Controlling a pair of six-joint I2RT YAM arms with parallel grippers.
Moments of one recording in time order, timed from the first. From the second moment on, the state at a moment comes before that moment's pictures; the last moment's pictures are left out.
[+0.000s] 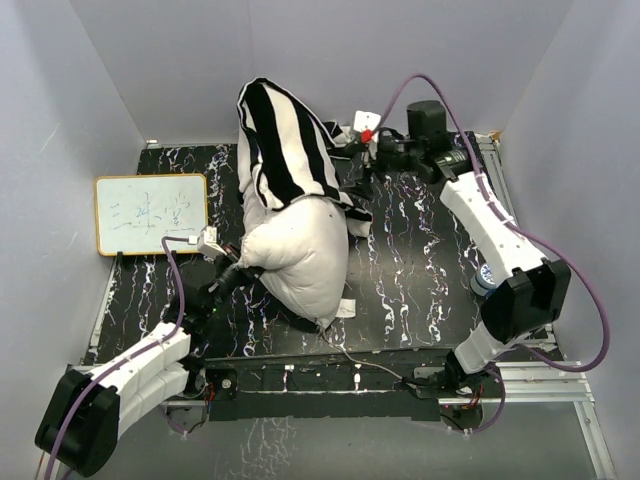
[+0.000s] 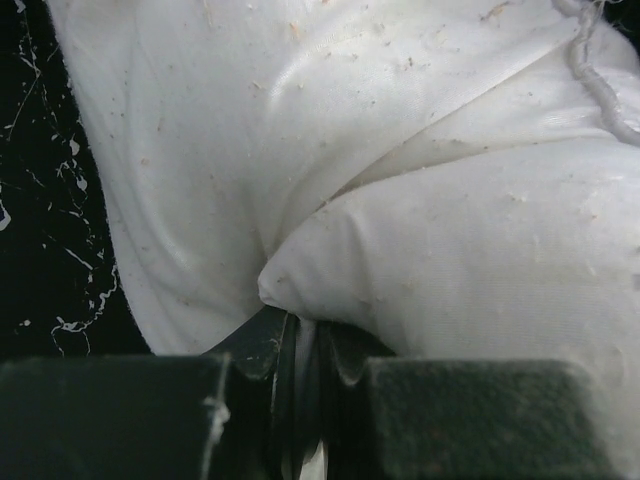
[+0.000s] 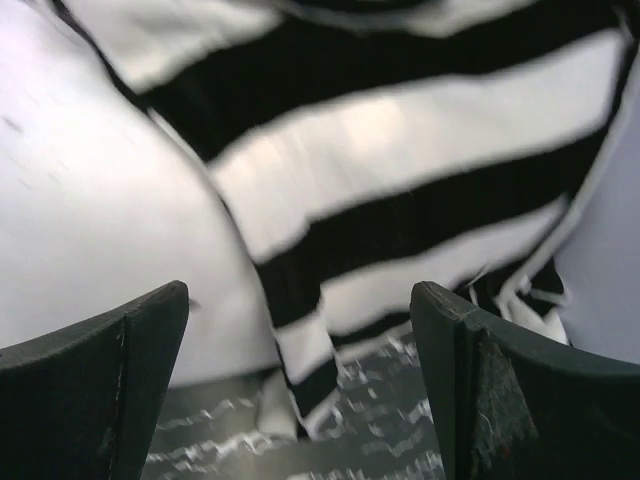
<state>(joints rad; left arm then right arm) -0.45 0.85 0.19 0.50 0.07 -0.96 0.40 1.64 1.71 -0.57 -0.91 -0.69</state>
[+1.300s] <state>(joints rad) -0.44 0.93 0.40 0.22 -0.13 -0.89 0.91 1.80 1.93 -0.96 -0.76 -0.90</state>
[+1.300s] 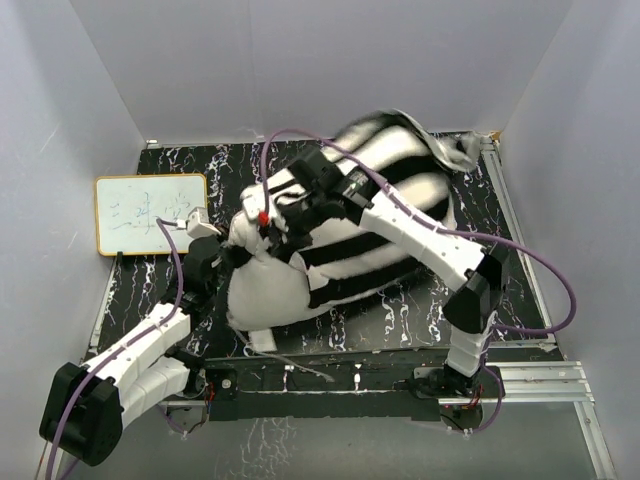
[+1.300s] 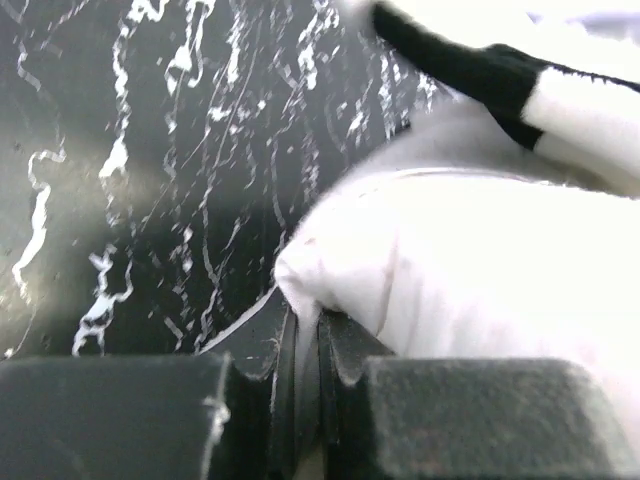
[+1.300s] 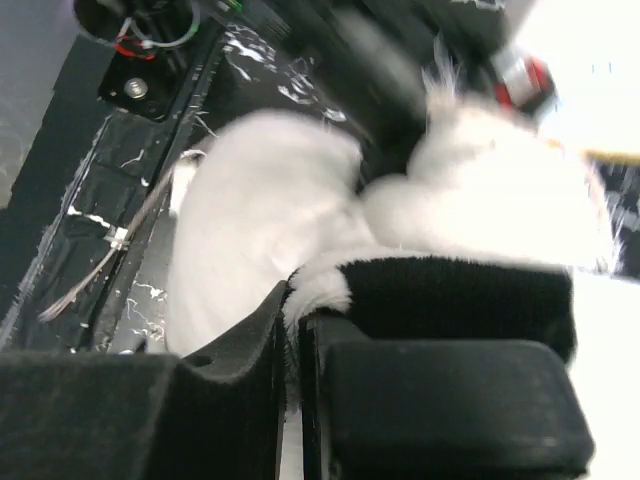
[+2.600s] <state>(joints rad) -0.43 0.59 0.54 -0.63 0.32 -0.88 0.46 2.01 2.01 -0.58 -0.89 -0.36</state>
